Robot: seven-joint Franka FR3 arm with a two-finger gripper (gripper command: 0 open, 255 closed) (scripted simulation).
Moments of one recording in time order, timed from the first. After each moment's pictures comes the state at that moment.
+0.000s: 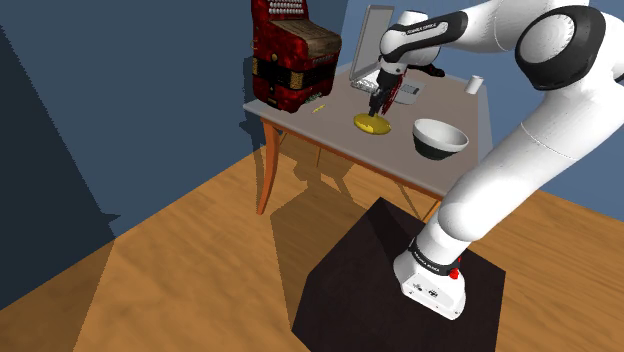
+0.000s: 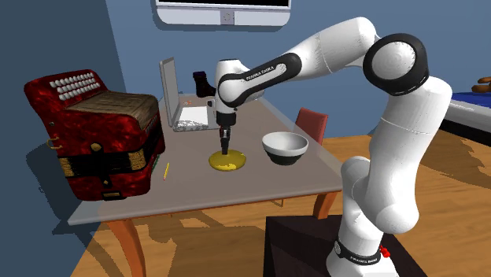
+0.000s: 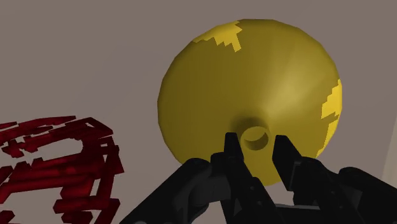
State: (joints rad) arm -0.08 -0.17 -0.54 -2.16 -0.06 2.07 -0.58
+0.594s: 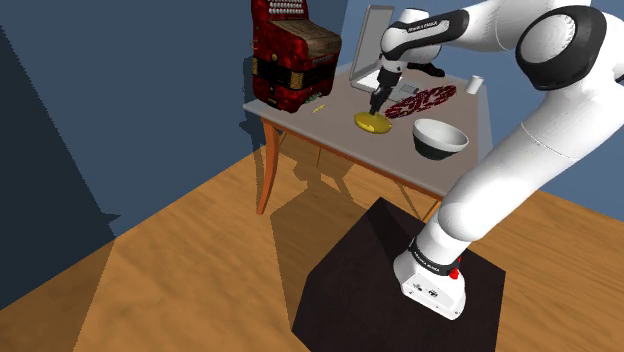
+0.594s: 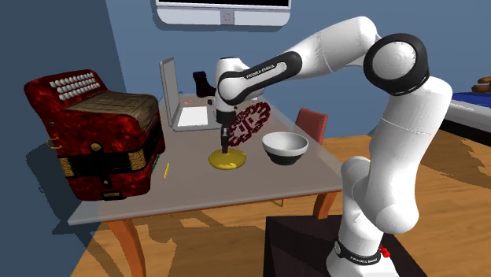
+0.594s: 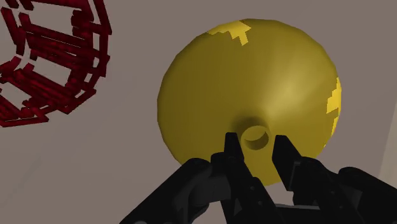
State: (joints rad) arm -0.08 -0.18 -0.53 -2.14 -0.07 2.06 -0.58
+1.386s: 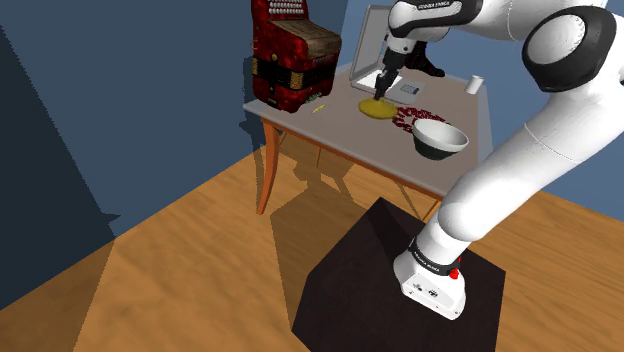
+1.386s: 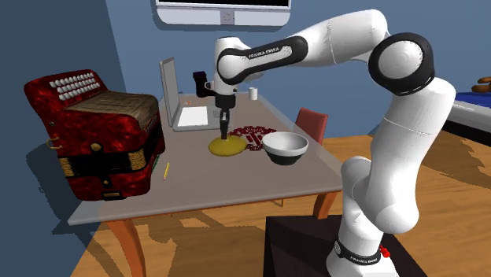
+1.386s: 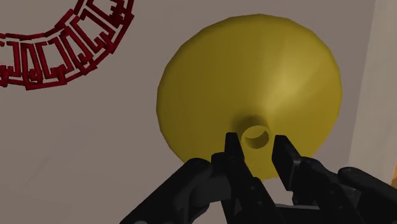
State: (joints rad) arm -0.07 -0.21 -0.52 -2.01 -0.07 1.90 -0.57
